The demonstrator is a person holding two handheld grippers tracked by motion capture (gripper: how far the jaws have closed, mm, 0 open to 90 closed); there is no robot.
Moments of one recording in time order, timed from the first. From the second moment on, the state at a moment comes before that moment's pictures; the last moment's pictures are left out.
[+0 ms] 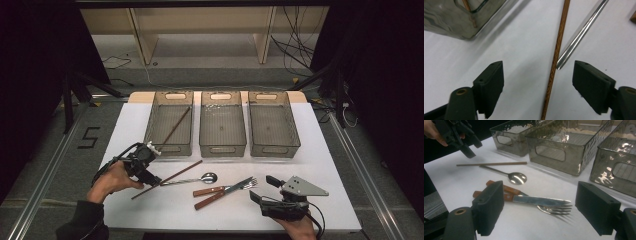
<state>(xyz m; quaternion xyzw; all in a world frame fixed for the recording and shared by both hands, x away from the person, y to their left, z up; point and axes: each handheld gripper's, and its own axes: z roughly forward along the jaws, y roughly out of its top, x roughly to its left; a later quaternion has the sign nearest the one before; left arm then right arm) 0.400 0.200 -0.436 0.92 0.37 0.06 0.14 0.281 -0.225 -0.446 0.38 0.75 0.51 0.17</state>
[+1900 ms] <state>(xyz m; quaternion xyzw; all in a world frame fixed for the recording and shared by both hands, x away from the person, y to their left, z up) 0.398 0.186 -0.462 0.95 0.30 0.03 0.10 0.280 -0.223 -0.446 0.37 0.75 0.51 0.17</state>
